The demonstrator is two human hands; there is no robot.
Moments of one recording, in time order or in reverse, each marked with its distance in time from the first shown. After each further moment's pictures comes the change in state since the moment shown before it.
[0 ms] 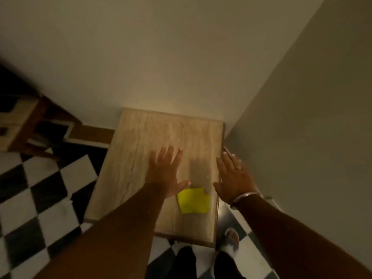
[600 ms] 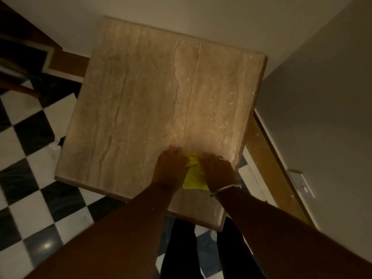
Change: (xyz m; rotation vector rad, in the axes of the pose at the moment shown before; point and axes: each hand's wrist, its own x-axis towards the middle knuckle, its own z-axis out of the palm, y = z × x) left_hand 0.025 0.018 0.233 -0.168 -0.257 -0.115; right_hand 0.046 -0.037 0.234 0.187 -0.350 -0.137
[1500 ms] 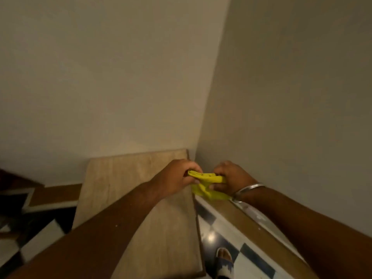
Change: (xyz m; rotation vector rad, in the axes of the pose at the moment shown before) left_hand -0.086 0.145 -0.351 -0.459 0.045 0.769; right_hand -0.220 0.020 -0.333 0.338 0.313 0.152
